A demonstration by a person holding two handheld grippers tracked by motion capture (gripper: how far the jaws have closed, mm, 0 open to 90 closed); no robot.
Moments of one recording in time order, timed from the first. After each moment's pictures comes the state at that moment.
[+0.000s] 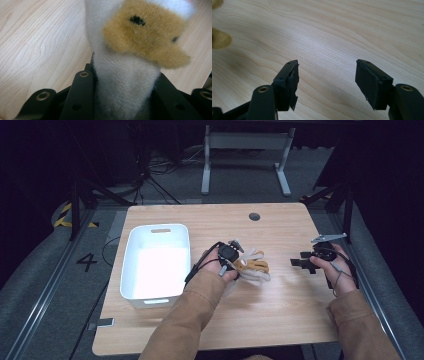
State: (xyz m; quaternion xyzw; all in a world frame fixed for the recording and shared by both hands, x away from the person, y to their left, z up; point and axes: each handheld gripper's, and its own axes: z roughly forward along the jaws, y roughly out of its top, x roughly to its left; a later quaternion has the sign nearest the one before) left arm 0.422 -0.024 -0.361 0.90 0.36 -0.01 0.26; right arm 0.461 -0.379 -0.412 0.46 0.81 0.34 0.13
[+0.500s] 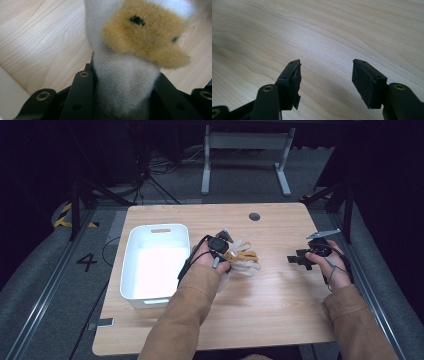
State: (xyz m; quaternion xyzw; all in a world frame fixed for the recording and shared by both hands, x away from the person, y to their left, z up) left arm 0.428 -0.002 -0.340 0.87 0.44 -0.01 0.24; right arm 0.477 -0.372 -0.413 0.46 0.81 0.33 0.12
